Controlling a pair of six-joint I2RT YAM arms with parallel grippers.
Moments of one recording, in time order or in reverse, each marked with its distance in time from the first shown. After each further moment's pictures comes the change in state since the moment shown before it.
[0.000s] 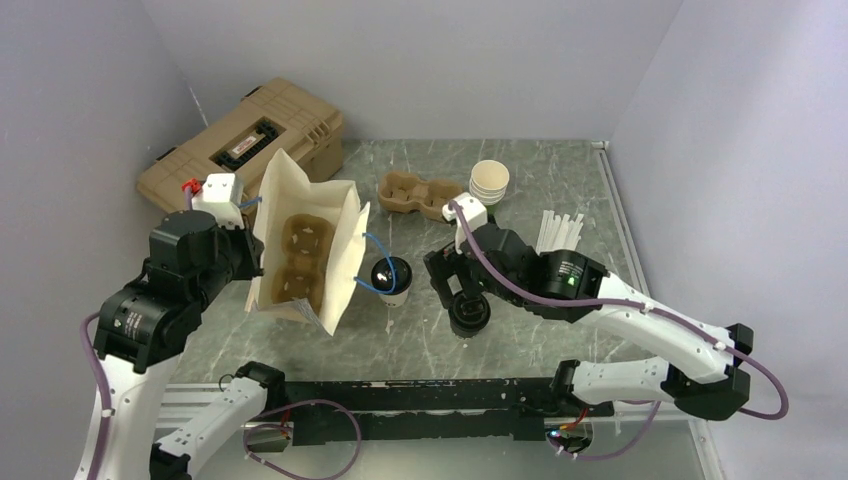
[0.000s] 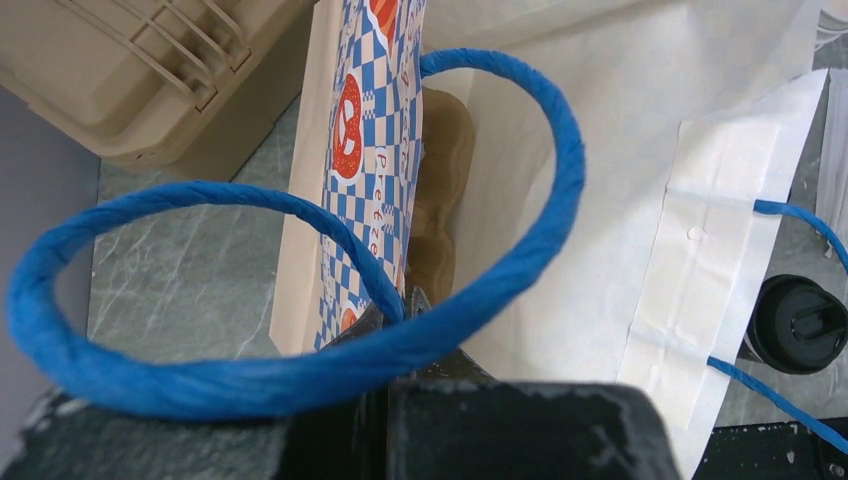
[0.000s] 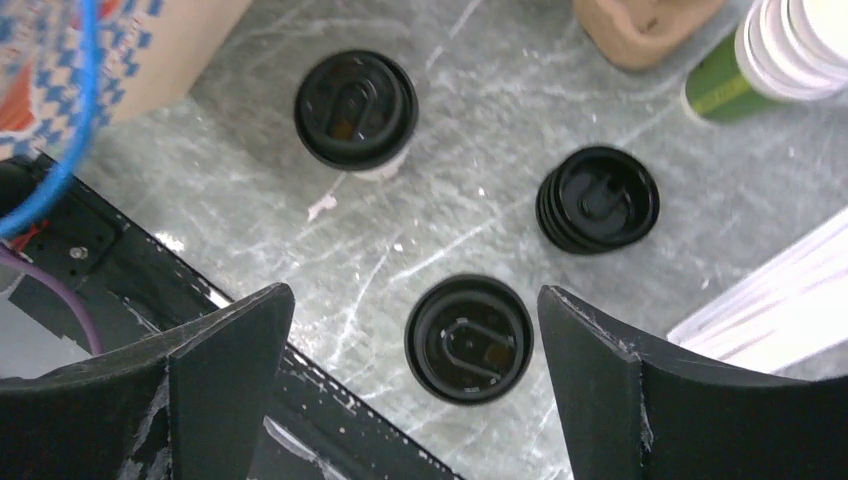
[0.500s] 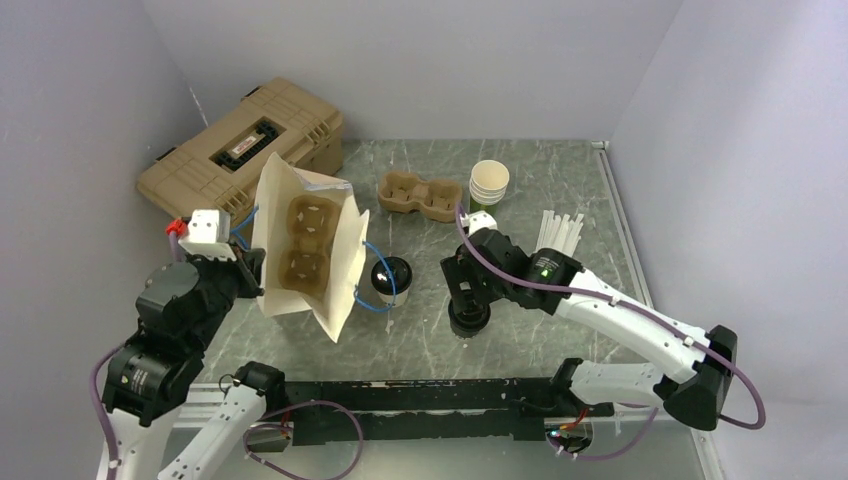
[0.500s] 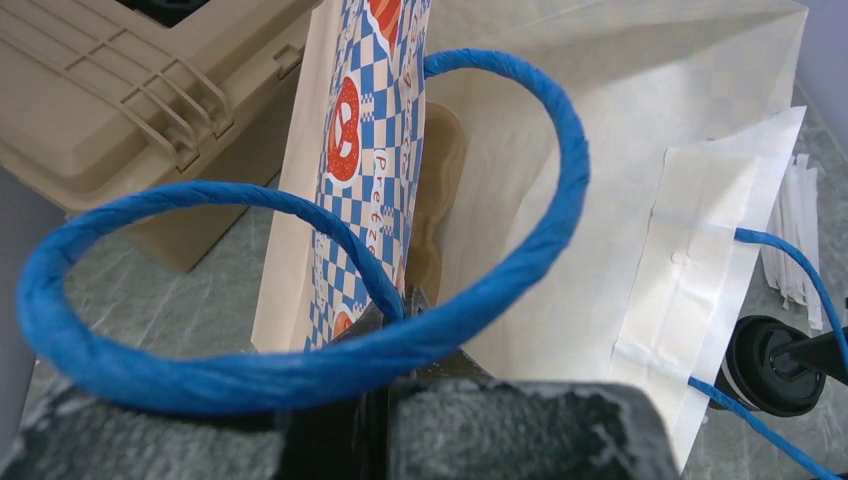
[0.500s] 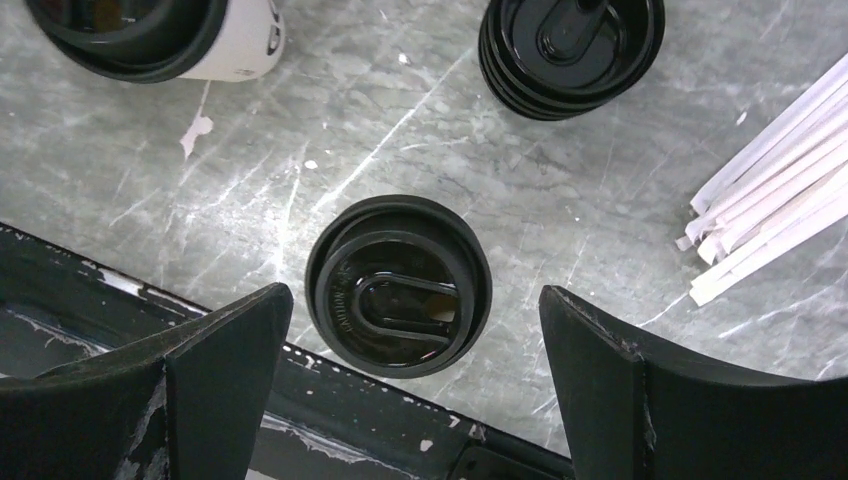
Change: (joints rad) left arm 0.000 -0.288 -0.309 0.290 0.019 0.024; right arm -0.174 0.002 -0.240 -0.049 -0.078 0.157
